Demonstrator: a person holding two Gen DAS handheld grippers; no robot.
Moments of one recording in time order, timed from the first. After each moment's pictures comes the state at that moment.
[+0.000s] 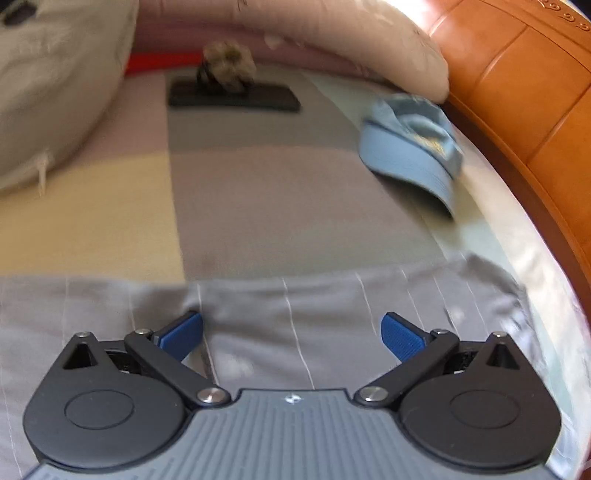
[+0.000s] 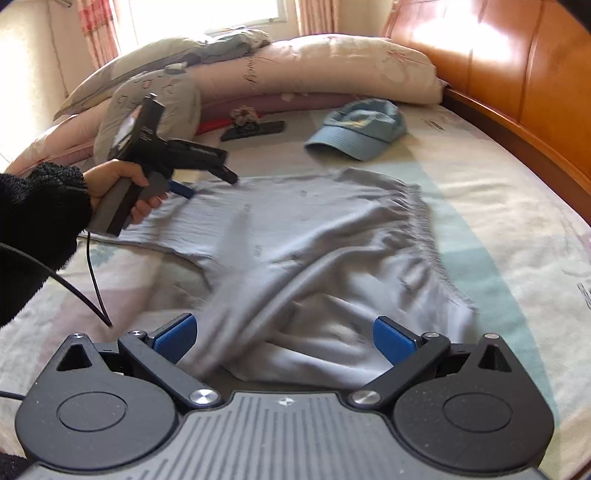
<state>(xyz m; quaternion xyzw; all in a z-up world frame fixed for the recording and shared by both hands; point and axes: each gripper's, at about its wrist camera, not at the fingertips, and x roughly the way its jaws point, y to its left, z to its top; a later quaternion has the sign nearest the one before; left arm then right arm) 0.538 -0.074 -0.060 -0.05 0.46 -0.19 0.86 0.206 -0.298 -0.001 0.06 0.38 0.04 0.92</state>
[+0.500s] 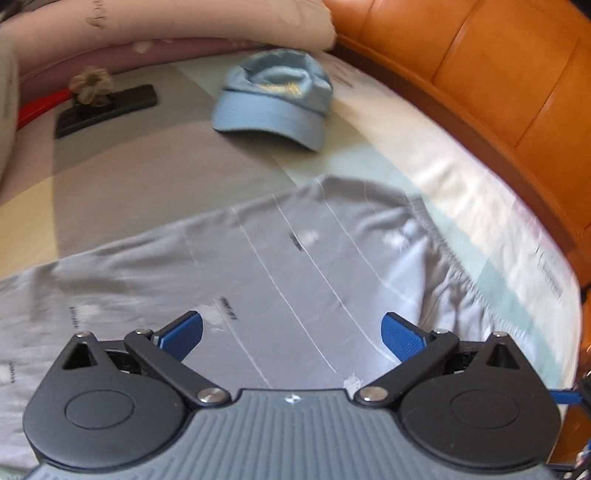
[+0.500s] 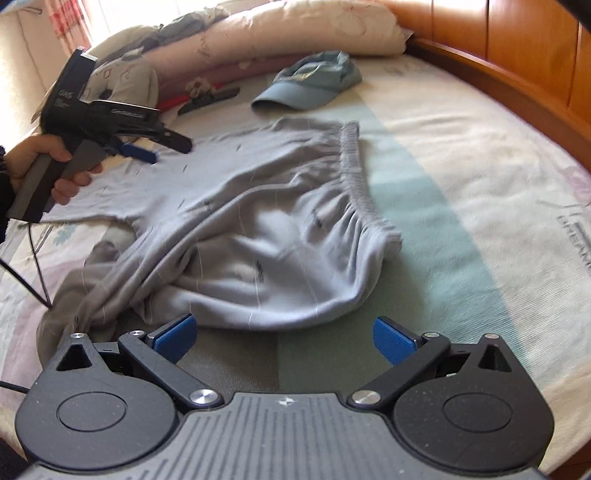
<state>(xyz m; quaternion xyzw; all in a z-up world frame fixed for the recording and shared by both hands) 0.457 -0.156 -0.038 0.05 0.48 -0.31 0.82 0.196 -0.376 -0.047 0.09 0.43 0.05 0.90</state>
